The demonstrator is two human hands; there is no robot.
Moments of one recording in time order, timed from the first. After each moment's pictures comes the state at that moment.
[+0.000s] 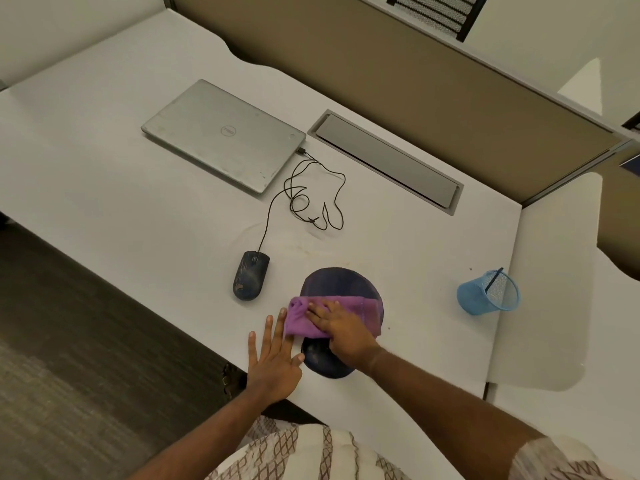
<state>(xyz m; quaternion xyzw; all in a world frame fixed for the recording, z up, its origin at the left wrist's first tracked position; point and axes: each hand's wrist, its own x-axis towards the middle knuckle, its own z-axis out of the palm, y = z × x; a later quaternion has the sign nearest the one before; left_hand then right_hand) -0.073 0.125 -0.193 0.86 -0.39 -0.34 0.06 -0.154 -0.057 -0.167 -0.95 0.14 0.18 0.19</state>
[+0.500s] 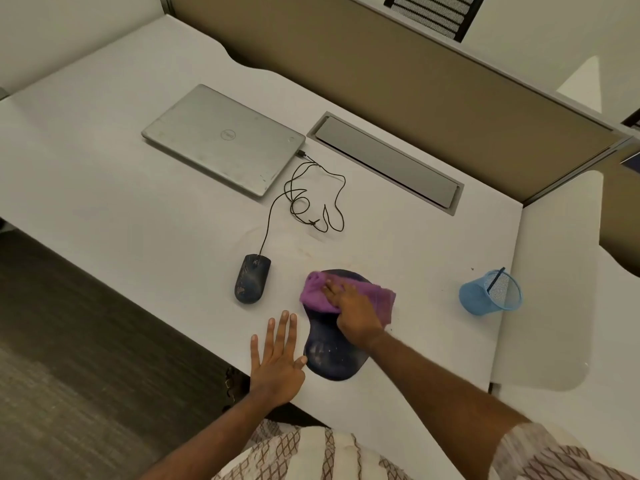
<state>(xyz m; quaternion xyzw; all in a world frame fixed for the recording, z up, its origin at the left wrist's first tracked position) -0.075 0.124 -0.191 0.86 -0.38 -0.32 0.07 -0.132 -0.081 -0.155 -0.93 0.28 0.14 0.21</state>
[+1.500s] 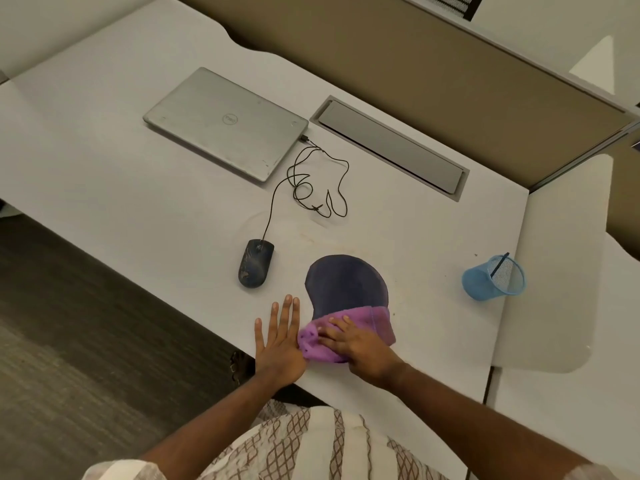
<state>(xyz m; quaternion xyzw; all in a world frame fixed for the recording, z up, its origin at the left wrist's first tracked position) -0.076 0.123 -0.188 0.86 -0.39 -0.32 0.06 -0.215 -0.041 -0.161 -0.96 0.03 0.15 0.23</state>
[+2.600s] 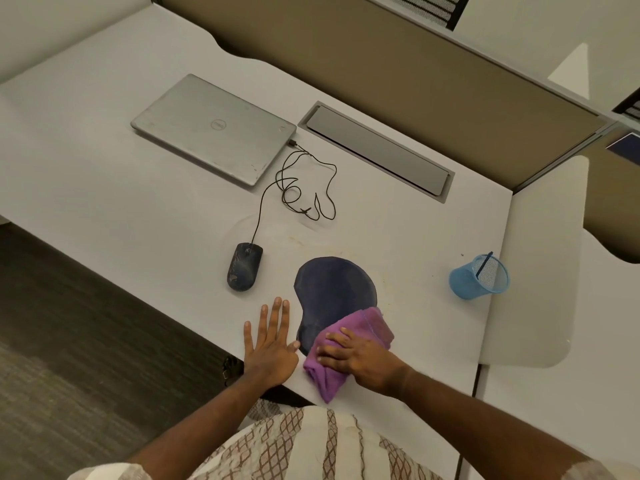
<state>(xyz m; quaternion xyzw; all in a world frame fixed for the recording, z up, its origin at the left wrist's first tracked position) -0.074 0.120 -0.186 0.86 -0.38 -0.34 0.04 -0.239 -0.057 -0.150 -0.97 -0.09 0.19 0.14</state>
